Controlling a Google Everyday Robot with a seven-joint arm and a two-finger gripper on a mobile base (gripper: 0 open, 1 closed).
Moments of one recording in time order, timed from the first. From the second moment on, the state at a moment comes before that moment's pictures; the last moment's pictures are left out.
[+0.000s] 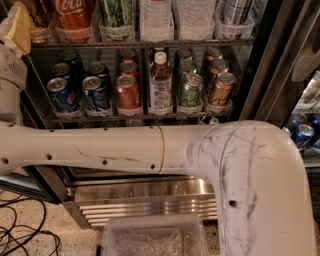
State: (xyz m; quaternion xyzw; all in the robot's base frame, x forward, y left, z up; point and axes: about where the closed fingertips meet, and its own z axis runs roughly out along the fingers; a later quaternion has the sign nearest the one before) arm 0.588 0.283 1.083 -0.05 0.51 -0.01 0.86
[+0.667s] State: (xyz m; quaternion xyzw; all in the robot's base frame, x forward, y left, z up) arm 0.602 0.257 1.066 -0.04 0.55 -0.05 0.83
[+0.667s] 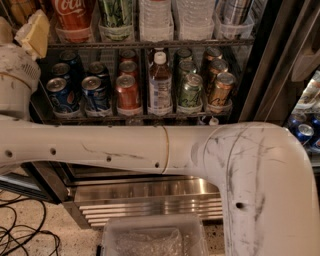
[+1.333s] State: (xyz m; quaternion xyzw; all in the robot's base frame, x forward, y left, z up) arm 0.616 0.259 1.063 -0.06 0.56 -0.05 0.82
